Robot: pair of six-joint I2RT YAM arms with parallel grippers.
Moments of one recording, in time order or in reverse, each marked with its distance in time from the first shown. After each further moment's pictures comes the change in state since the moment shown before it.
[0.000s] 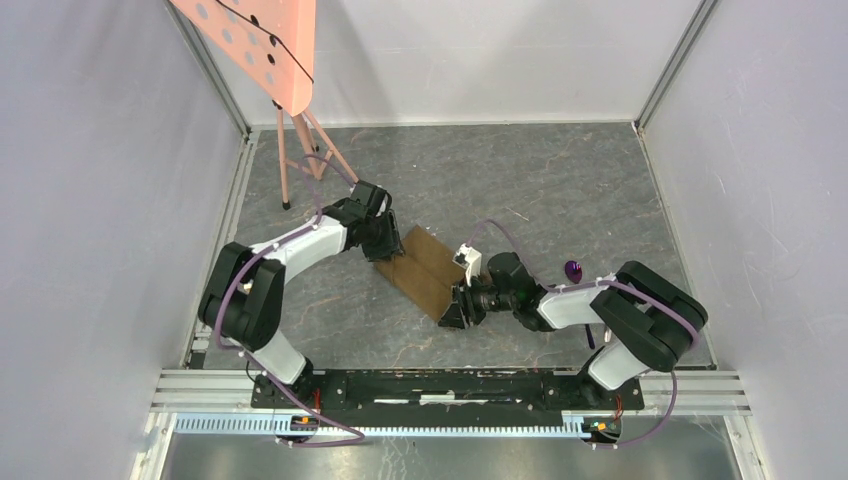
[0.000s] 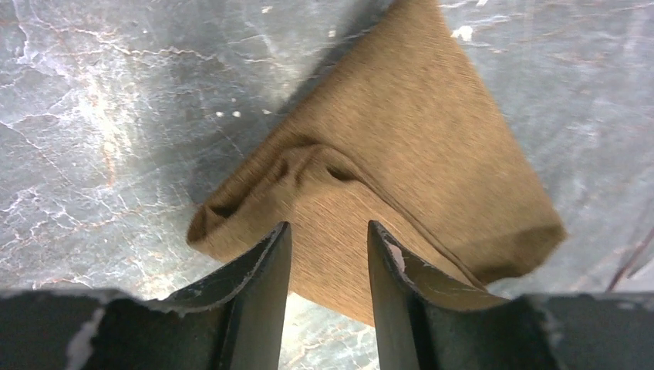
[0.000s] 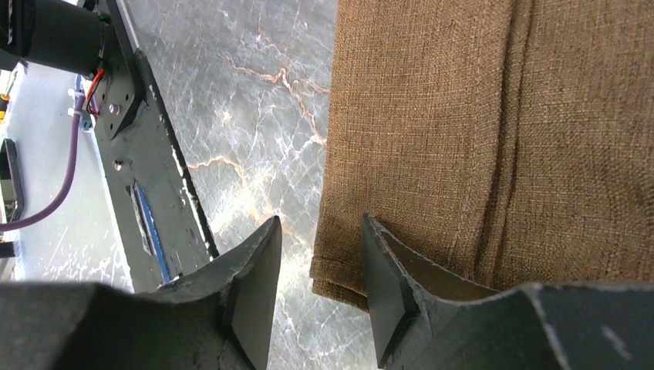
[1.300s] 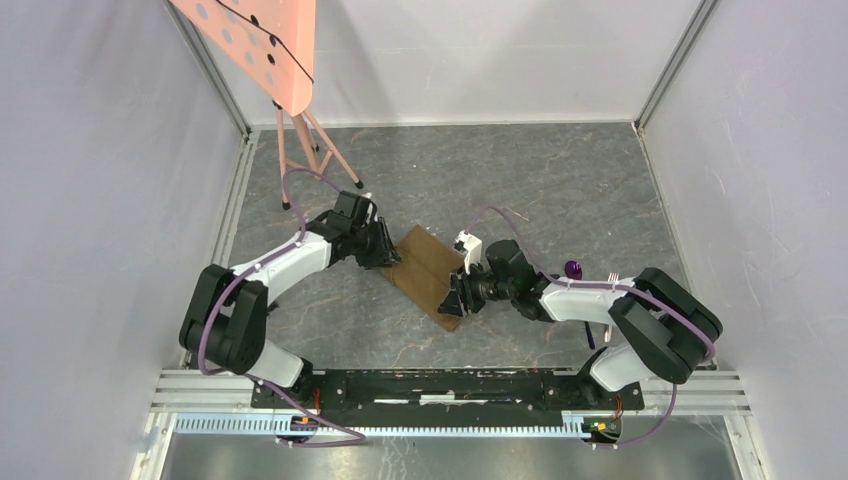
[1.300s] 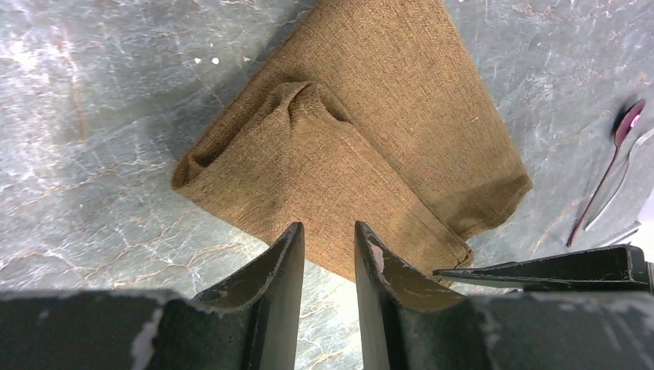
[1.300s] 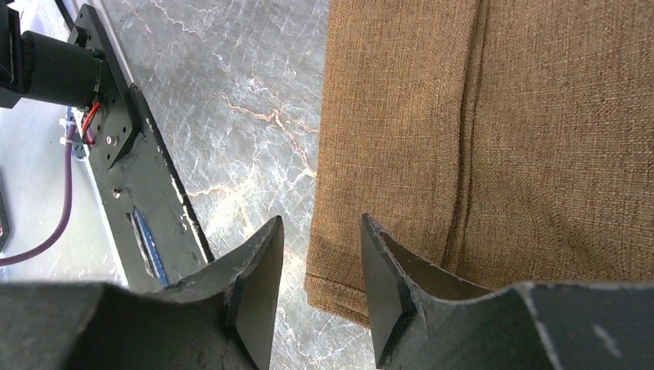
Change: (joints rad) left arm 0.041 -0.166 -0.135 0.052 0.132 -0.001; right arm -0.023 -0.052 0.105 -0.157 0.033 -0.029
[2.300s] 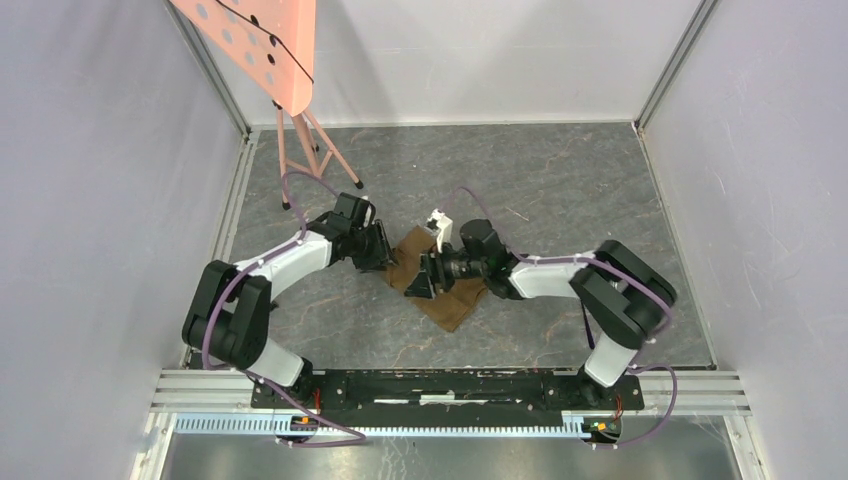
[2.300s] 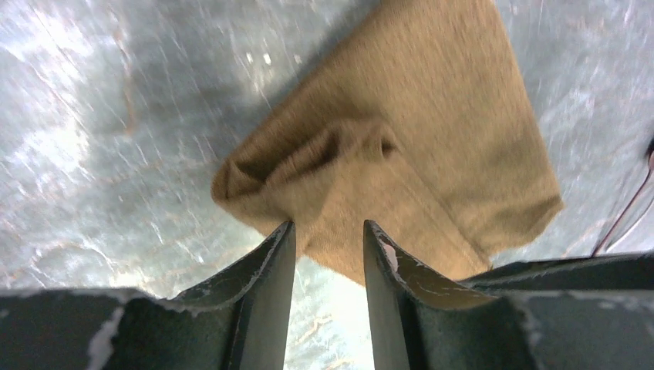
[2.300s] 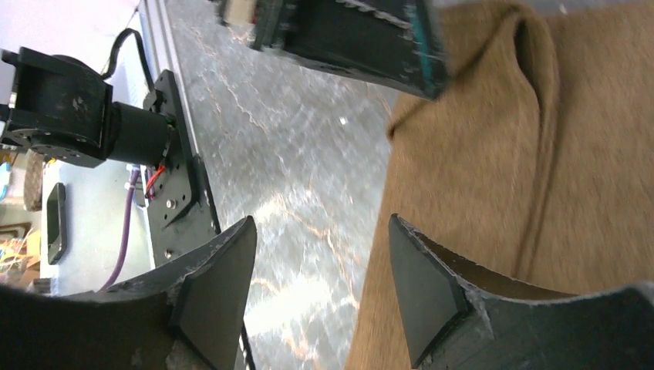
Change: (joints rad) left arm 0.004 0.006 -0.031 0.000 -0.027 -0.007; right arm 0.019 0.187 0.204 0.096 -0.086 0.056
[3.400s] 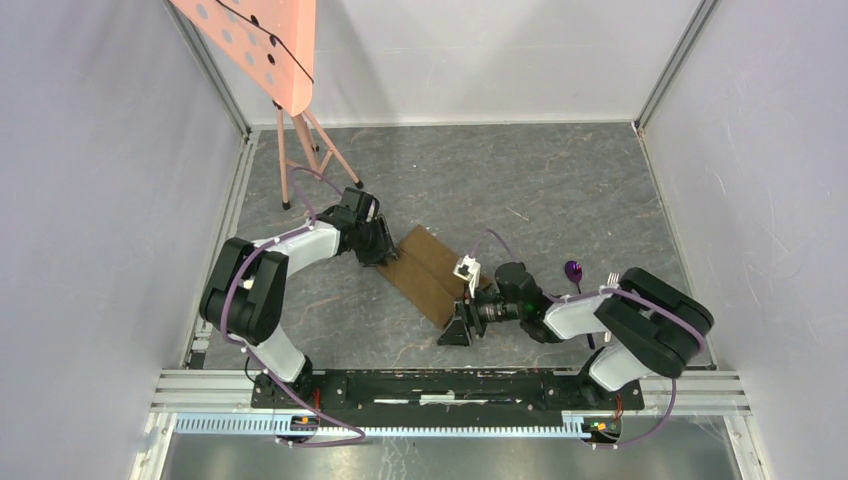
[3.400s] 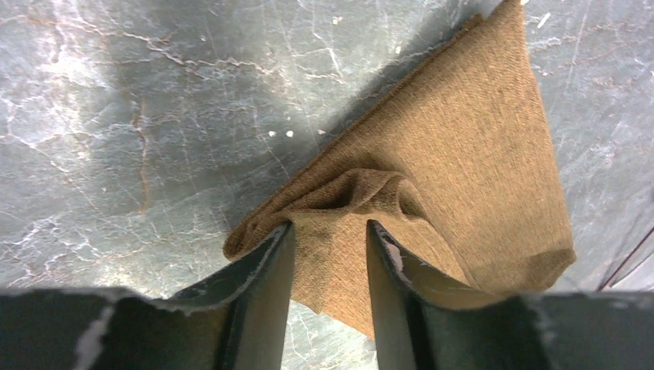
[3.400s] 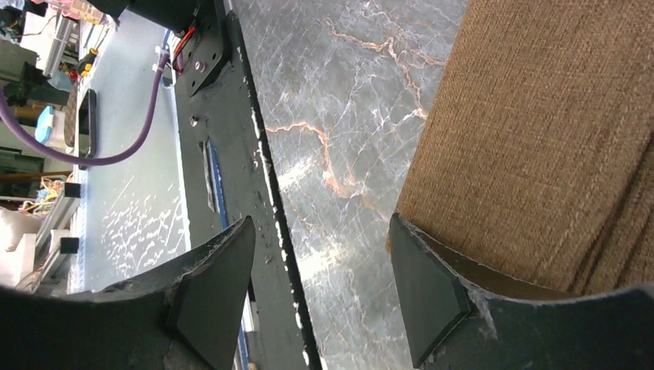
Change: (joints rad) left arm 0.041 0.174 0.078 0.055 -0.032 -0.002; right arm 0.035 -0.102 -0.398 0.313 -0.127 0.047
